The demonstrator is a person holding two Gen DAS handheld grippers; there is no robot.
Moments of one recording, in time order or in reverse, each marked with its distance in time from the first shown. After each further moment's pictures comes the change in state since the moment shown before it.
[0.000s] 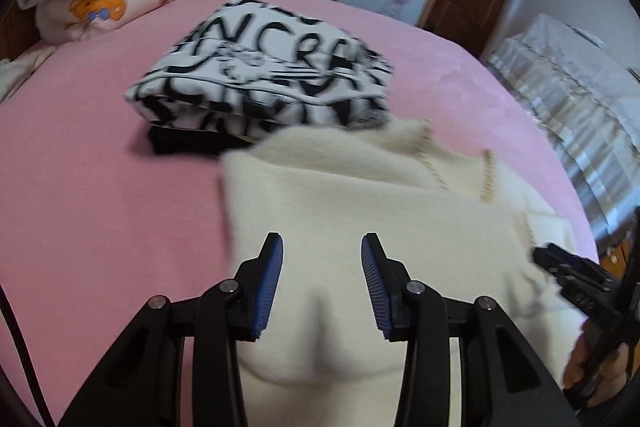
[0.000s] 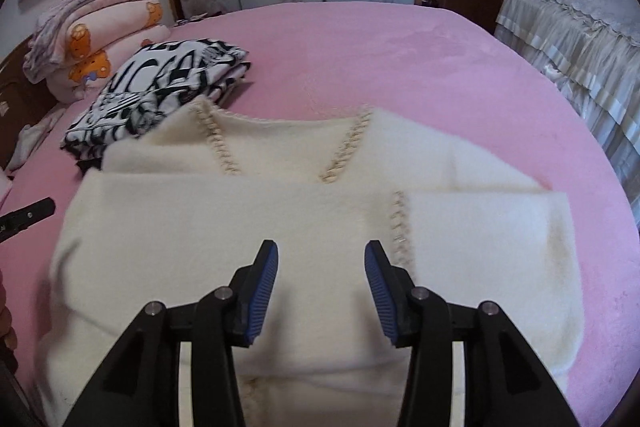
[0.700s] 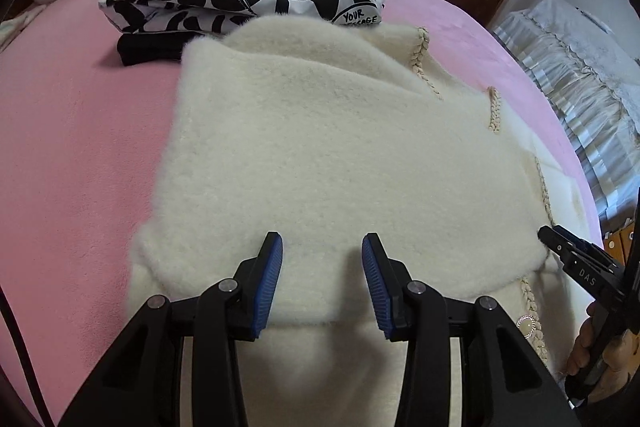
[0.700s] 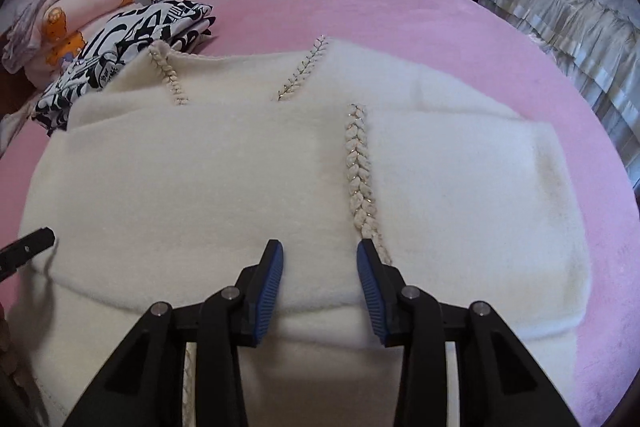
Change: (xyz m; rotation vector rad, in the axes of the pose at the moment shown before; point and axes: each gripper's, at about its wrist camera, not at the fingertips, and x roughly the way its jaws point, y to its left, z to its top) left arm 0.040 0.003 -0.056 -0.043 0.131 0.006; right arm 0.020 -0.034 -0.048 0.013 0.090 -0.112
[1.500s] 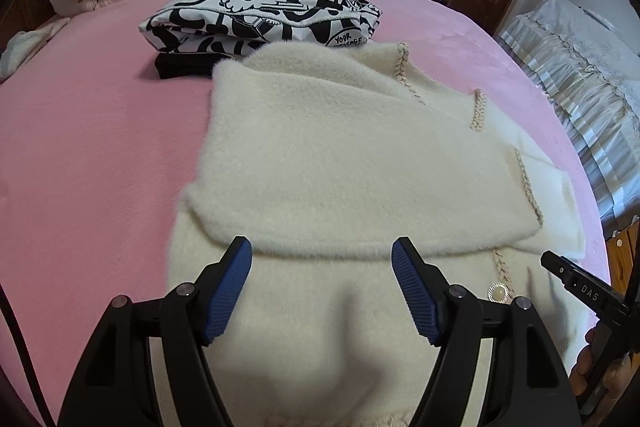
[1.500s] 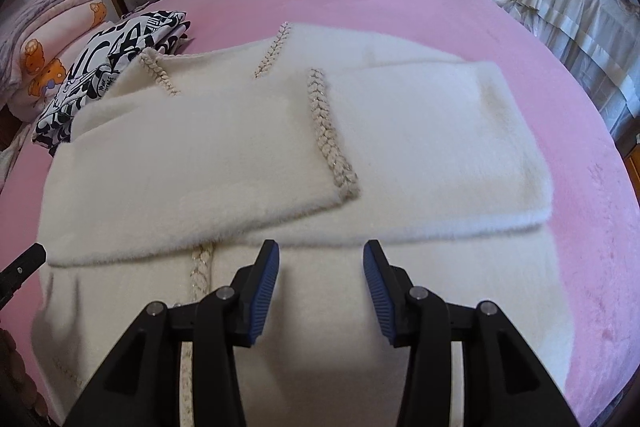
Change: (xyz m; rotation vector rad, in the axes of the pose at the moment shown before) left arm -0.061 -0.022 -0.024 0.005 -0.044 0.068; right arm -0.047 -0.012 -0.037 0.189 0.065 -0.007
